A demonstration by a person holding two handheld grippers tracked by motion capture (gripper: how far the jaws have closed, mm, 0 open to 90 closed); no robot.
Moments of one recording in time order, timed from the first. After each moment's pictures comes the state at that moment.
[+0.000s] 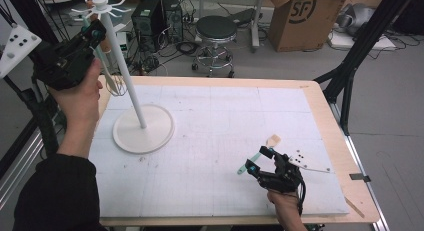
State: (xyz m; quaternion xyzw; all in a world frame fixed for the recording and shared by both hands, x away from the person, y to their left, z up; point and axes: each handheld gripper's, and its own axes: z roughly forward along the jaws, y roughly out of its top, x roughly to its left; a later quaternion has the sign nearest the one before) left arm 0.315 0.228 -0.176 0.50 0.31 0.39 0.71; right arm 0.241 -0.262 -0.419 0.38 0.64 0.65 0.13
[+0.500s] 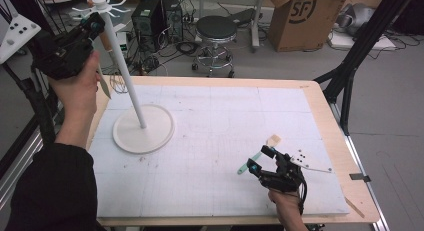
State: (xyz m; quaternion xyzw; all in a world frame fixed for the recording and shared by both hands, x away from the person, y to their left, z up) left arm 0.330 0.239 -0.172 0.50 0.32 0.38 0.71; right arm 0.241 -0.265 -0.419 0.38 0.64 0.66 0.13
